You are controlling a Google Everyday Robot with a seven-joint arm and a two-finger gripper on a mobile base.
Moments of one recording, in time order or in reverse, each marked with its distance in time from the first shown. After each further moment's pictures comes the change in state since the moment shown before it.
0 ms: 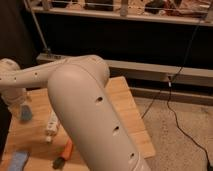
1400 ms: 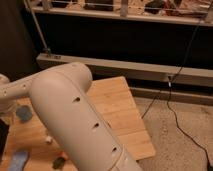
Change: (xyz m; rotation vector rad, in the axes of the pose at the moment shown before) arm -0.045 0.022 0.054 0.058 -0.041 -0.164
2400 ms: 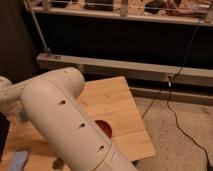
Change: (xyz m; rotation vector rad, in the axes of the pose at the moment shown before) arm 0.020 -0.004 0.050 -0.025 0.125 0.058
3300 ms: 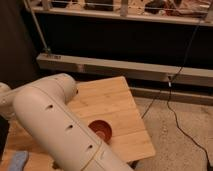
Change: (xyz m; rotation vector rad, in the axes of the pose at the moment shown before) arm -0.006 -0.002 0.038 0.013 0.047 -0.056
